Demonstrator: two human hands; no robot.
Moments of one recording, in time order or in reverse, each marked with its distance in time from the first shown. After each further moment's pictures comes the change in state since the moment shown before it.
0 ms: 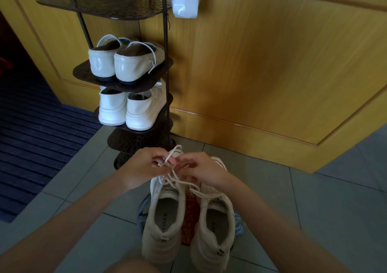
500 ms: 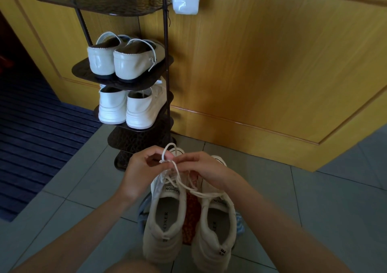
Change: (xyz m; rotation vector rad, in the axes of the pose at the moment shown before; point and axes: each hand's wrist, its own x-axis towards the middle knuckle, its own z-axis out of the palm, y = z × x) left_hand -0.008 -0.010 0.027 -0.353 0.350 0.126; right_hand 0.008 0.008 -0.001 0.310 -0.048 0.147
